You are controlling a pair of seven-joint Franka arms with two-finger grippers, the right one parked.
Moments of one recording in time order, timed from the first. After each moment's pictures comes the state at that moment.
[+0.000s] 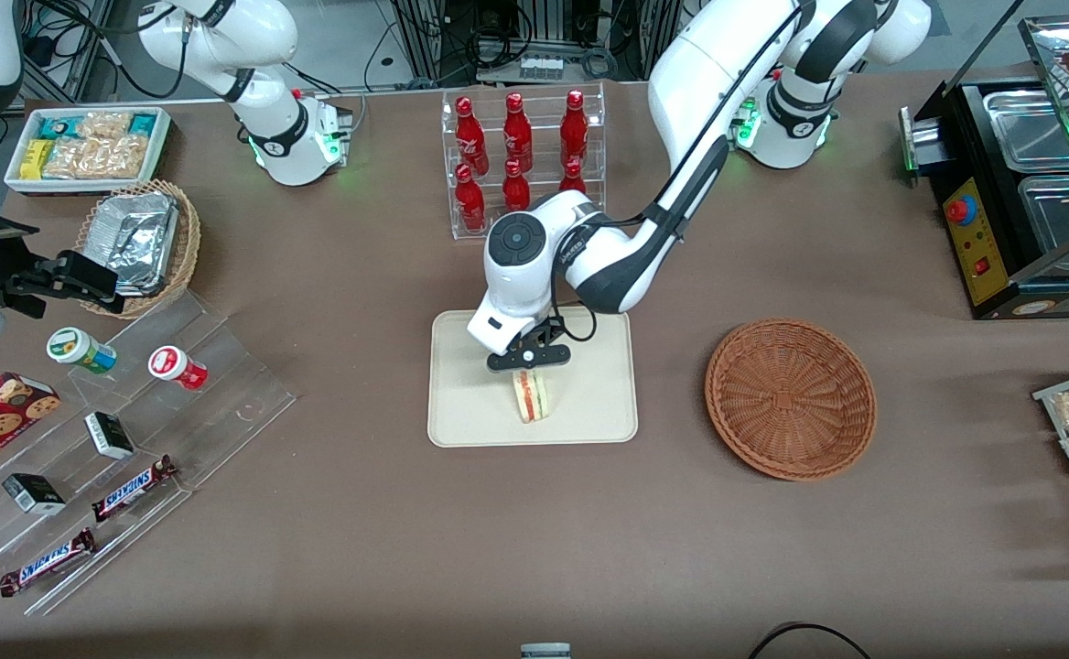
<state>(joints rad) -0.72 0.76 -0.15 -1.40 0.12 2.19 -1.02</state>
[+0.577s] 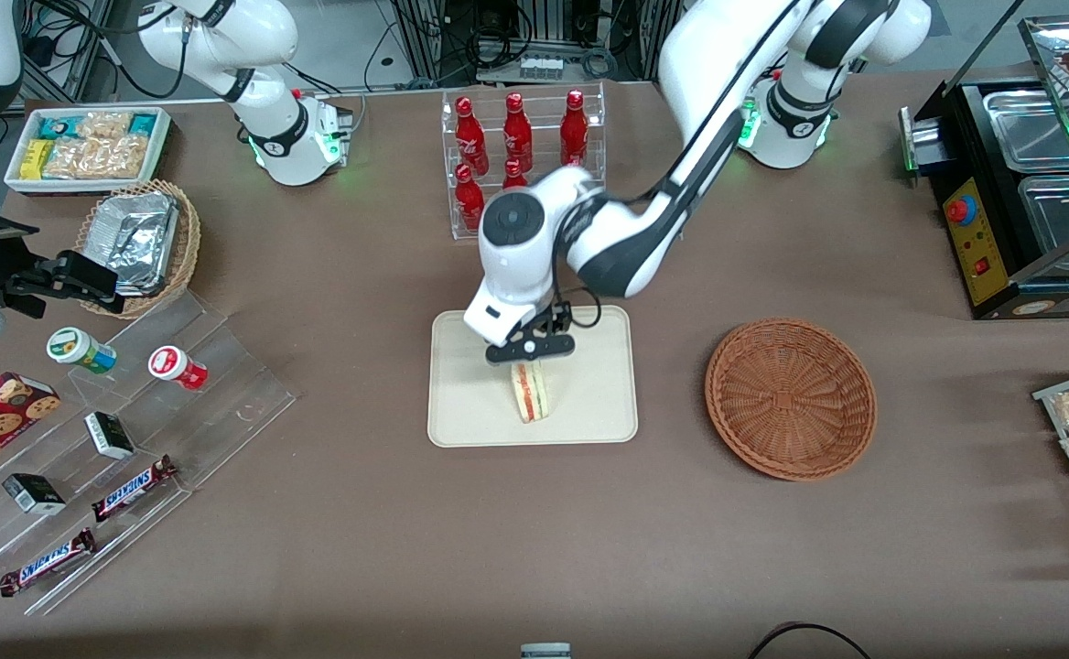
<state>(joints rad) -0.71 0.63 -0.14 -1.33 0.11 1.98 -1.04</state>
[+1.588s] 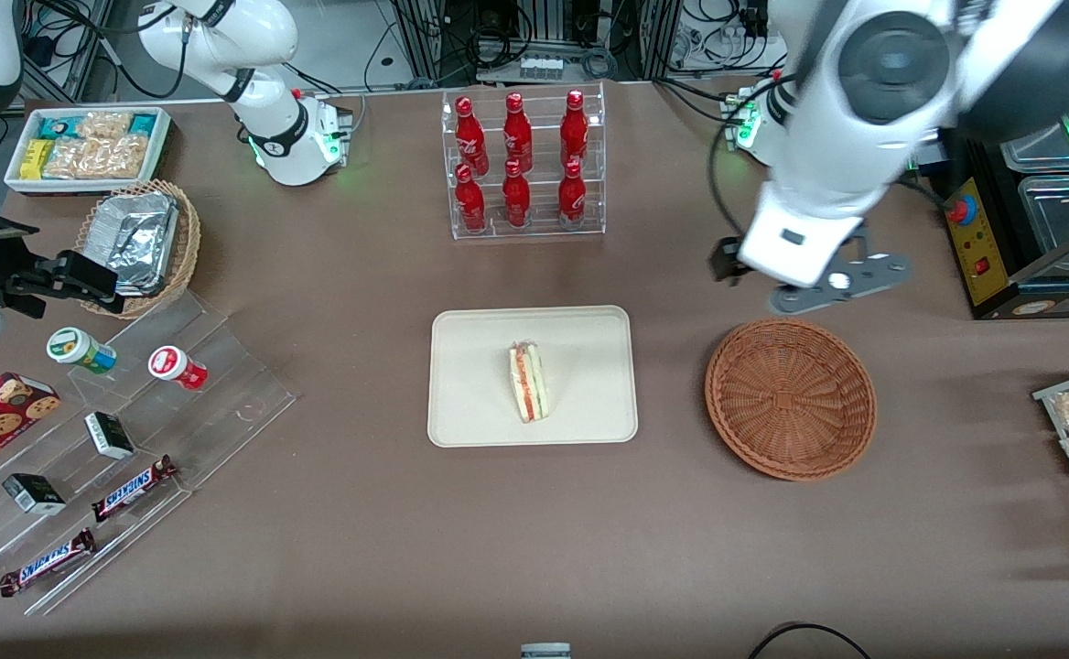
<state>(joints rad) -0.31 0.21 -0.12 -1.33 0.07 1.38 -0.64</state>
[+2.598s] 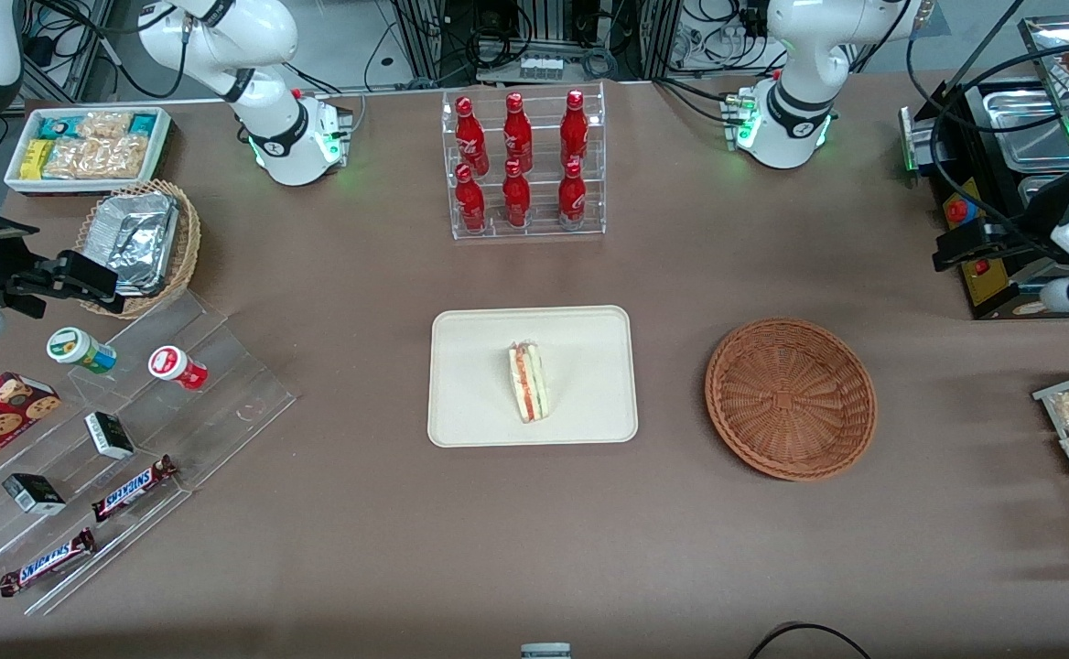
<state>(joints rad) -0.02 0.12 -0.02 -1.38 -0.02 1.34 -0.10</state>
